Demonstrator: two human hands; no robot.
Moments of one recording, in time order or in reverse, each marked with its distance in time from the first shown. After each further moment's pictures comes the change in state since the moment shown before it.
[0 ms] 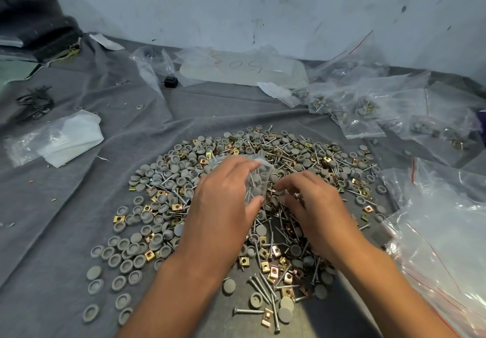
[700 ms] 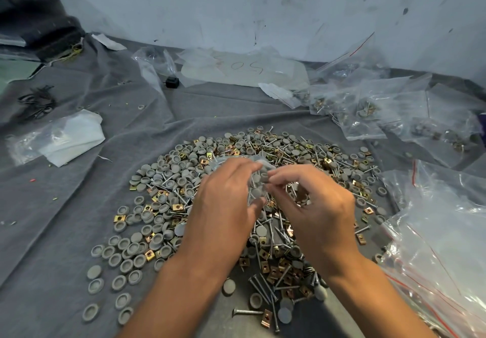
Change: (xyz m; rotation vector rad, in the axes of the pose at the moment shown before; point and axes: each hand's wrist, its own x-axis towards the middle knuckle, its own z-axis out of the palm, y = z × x) left_hand 0.000 0.000 0.003 0.018 0.012 0.002; right_hand -0.003 -0.042 -0.006 0.179 0.461 -0.271
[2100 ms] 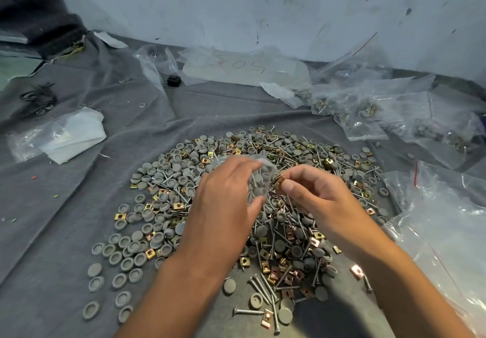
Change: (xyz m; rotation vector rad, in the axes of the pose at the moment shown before) left_hand -0.001 0.003 -0.005 -0.007 0.001 -0.021; right_hand 0.015 0.017 -0.021 0.640 -0.507 0.642
